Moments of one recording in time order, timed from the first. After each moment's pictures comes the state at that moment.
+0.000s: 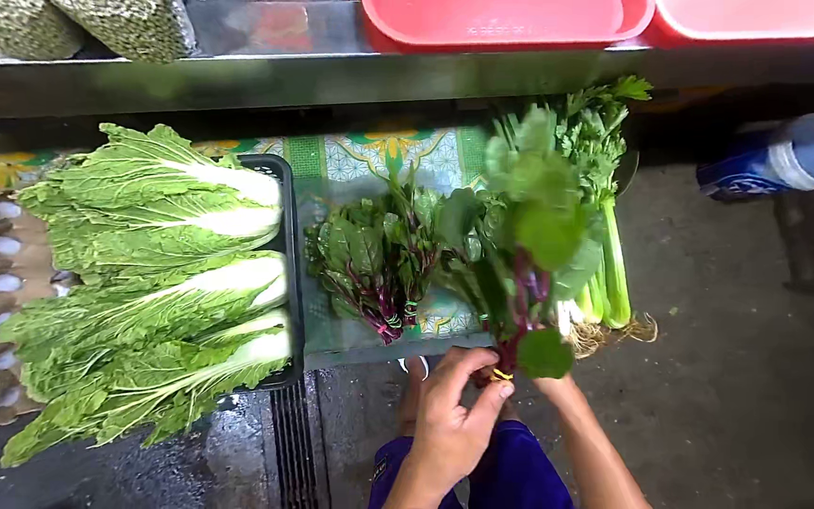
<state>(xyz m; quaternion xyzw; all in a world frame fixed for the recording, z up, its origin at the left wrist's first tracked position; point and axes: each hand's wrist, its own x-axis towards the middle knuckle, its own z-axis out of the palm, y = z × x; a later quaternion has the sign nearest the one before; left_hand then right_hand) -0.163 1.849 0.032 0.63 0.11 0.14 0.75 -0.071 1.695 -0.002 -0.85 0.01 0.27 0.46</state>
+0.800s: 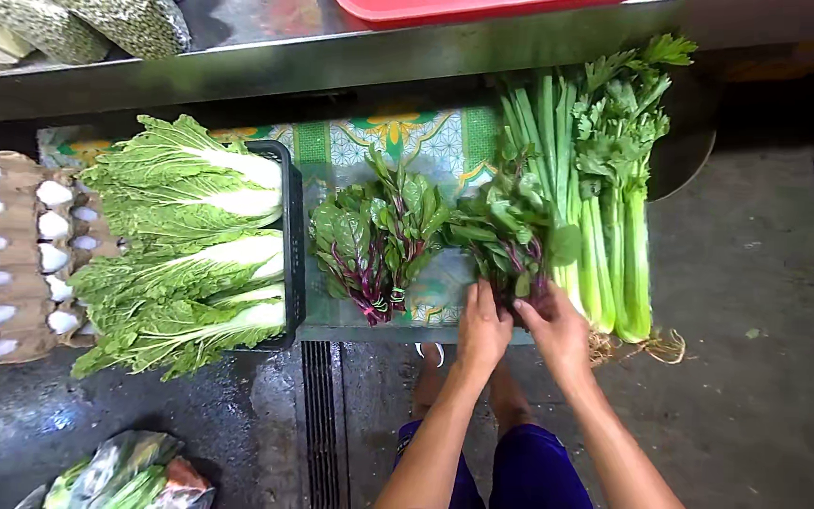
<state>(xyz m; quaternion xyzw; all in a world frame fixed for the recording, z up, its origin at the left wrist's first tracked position) -0.073 1.753 -0.071 0.85 0.29 -0.13 0.43 -0.028 1.636 -0.055 -0.89 0.02 0.21 0.40</state>
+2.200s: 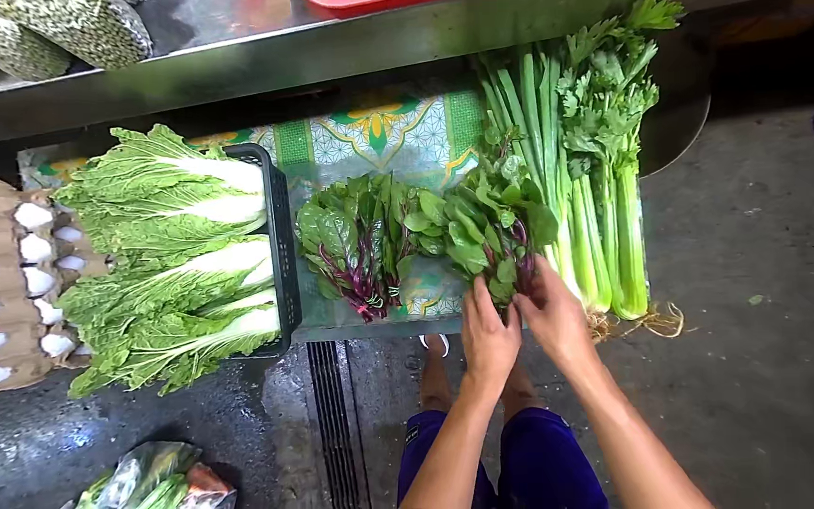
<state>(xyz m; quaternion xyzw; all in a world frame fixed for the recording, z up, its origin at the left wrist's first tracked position) -0.095 1.721 -0.072 0.87 0.31 0.03 0.39 -0.019 1.636 -0.036 -0.91 -0.04 0.27 0.33</state>
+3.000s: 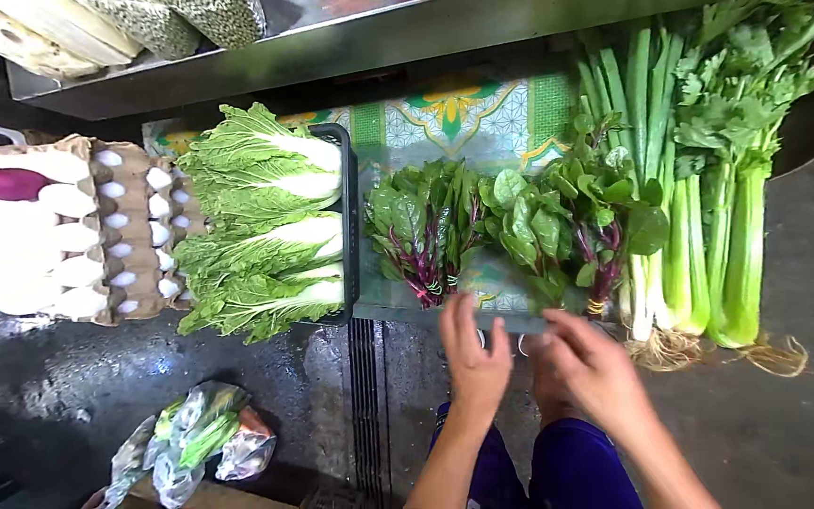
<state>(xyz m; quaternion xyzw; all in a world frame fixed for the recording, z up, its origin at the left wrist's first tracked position) -0.158 1.810 -0.024 0.83 0.36 0.11 0.41 -0.072 1.670 0.007 -0.82 -0.12 0.34 0.45</state>
